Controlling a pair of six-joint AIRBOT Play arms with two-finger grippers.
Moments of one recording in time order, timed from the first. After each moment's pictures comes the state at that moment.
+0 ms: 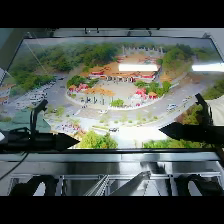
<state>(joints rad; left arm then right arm) 0.08 -0.59 0.45 0.65 -1.43 -1.16 -0.13 -0.63 0.48 -0.73 1.23 1.33</state>
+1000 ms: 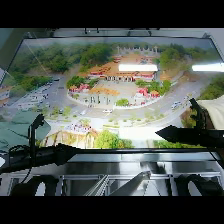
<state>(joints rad) 0.08 -0.33 0.30 0.63 -1.38 -1.20 -0.10 -0.62 0.43 -0.71 1.19 1.33</state>
